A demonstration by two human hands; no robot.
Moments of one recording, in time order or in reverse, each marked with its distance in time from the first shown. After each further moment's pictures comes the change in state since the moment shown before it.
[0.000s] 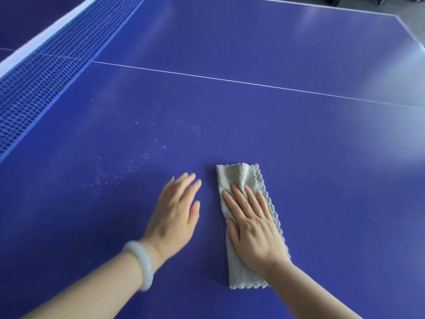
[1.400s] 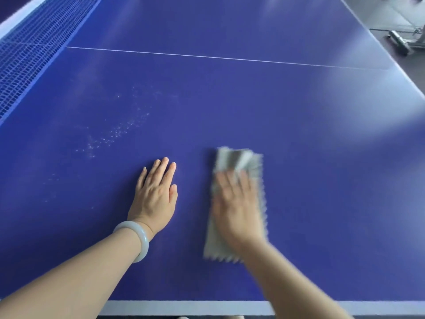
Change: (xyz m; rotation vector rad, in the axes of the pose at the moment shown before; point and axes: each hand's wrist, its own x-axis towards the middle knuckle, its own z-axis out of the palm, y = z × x) left_hand -0.085 0.004 0.008 0.145 -0.087 -0.083; right_hand -0.099 -0.055 0.017 -0.003 0.154 0.300
